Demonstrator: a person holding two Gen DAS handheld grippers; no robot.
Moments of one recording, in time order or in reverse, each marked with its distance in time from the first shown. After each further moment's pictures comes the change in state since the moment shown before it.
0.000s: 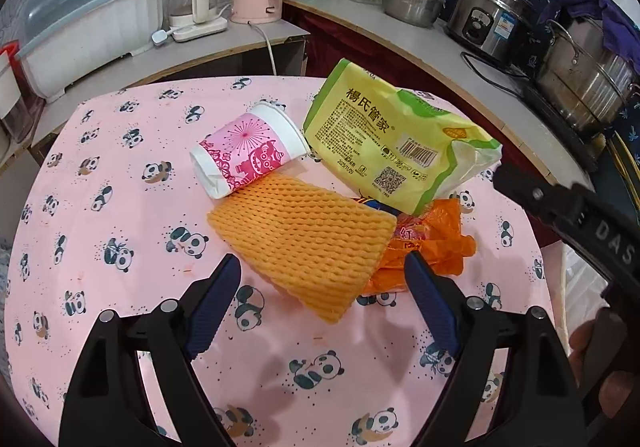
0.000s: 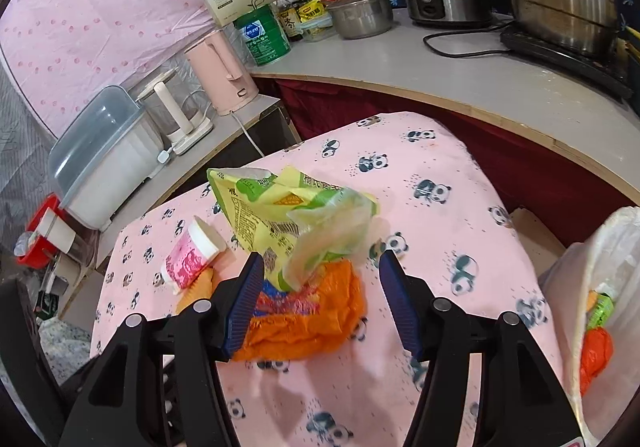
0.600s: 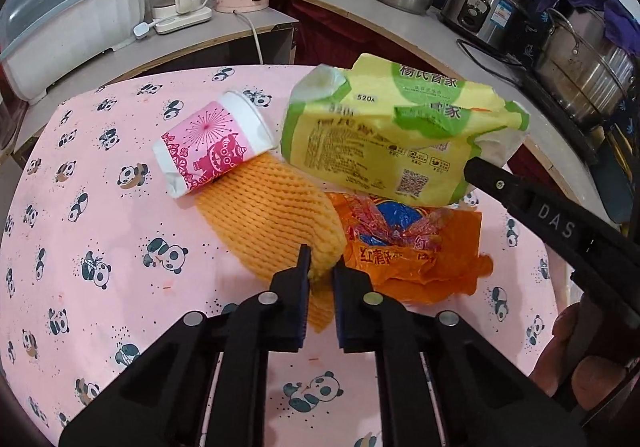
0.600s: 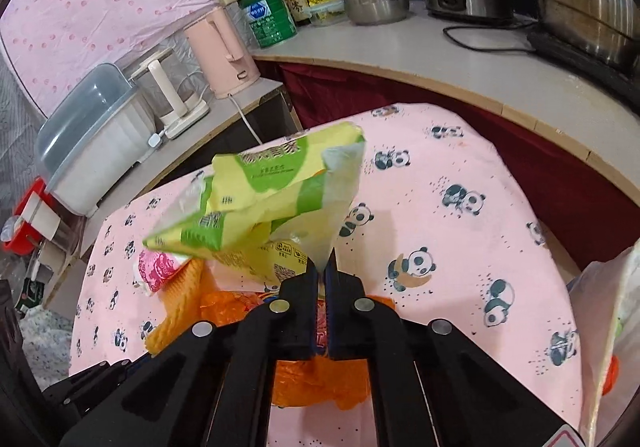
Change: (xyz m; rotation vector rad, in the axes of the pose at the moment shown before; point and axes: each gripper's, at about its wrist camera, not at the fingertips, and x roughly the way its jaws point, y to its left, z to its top) left arm 0.017 -0.001 0.006 0.023 0.028 -0.039; right arm 0.037 0.013 0.006 -0.053 0.018 -0.022
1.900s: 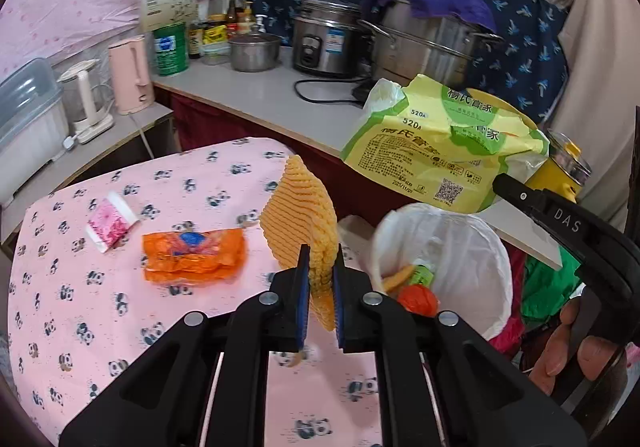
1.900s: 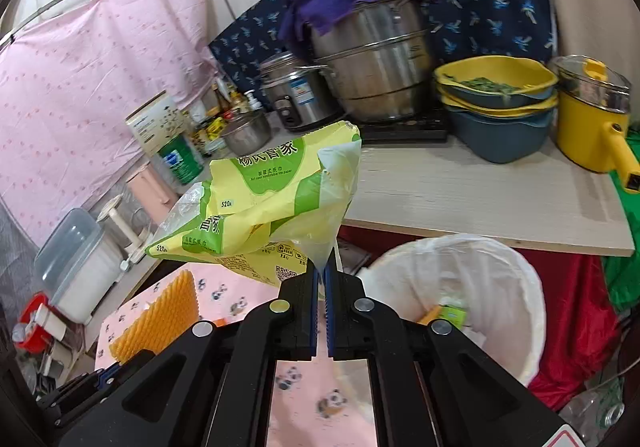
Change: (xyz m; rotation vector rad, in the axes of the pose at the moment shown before) left arm -0.142 -0.191 -0.048 0.288 -0.165 -0.192; right arm -0.254 -0.176 -0.038 0.289 -0.334 -0.181
